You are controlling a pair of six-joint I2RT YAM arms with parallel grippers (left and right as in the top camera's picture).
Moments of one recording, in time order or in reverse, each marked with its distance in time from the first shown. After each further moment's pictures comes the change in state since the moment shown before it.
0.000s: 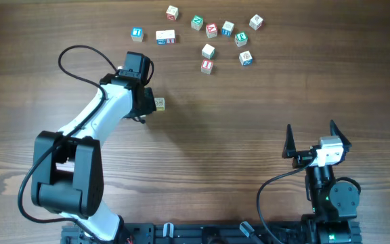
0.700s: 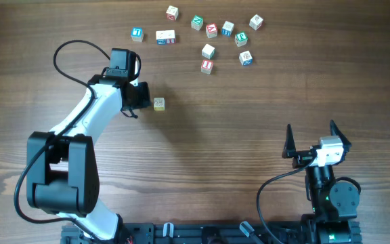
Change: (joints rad) left arm 0.082 0.001 -0.013 0.129 0.141 0.183; right arm 0.000 0.000 0.000 0.000 0.000 0.000
